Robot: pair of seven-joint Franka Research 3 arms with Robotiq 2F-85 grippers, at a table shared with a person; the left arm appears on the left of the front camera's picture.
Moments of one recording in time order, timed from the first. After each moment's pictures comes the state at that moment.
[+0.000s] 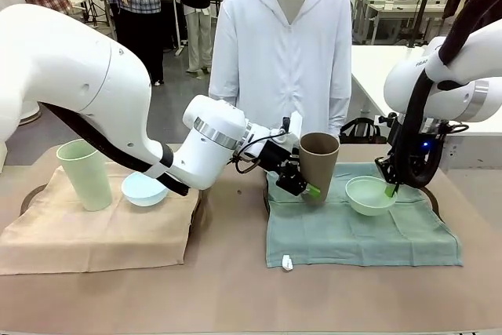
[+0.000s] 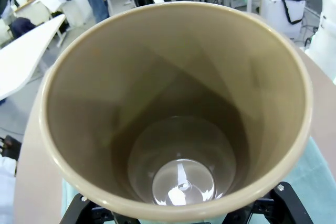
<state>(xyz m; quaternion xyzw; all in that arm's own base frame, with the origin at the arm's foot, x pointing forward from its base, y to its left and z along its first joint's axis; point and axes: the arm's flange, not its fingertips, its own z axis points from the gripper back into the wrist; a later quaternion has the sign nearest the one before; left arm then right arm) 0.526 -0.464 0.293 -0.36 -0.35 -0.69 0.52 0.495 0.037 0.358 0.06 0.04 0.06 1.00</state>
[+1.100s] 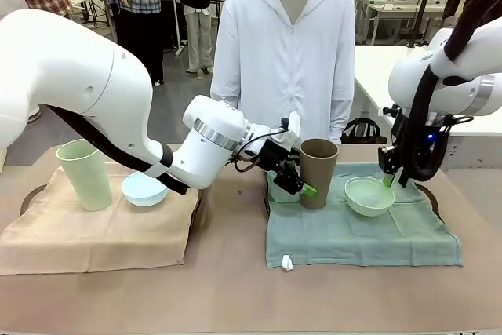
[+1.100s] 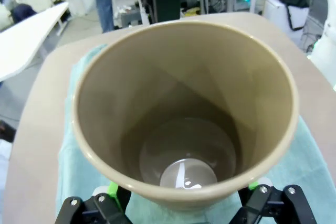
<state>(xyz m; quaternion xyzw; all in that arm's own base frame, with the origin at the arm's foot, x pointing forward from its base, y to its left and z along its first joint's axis) 0.535 -0.458 0.290 -0.37 -0.33 -0.67 0.55 0.501 0.025 0.381 0.05 0.00 0.07 1.00</state>
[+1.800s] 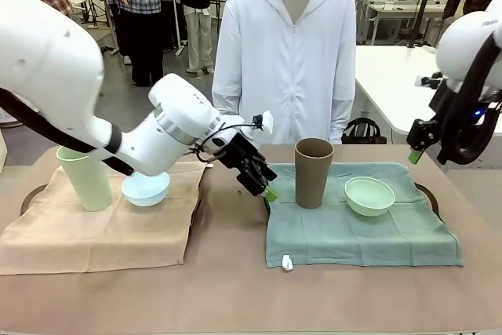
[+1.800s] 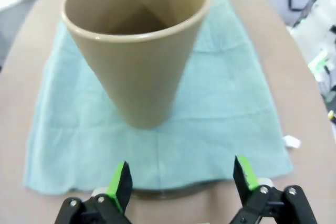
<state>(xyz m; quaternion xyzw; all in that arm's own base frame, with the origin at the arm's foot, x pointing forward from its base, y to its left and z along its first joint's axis) 0.499 -0.379 0.332 -0.31 -0.22 -0.66 0.64 0.456 -0.020 0.461 0.05 -0.06 0.05 1.00</state>
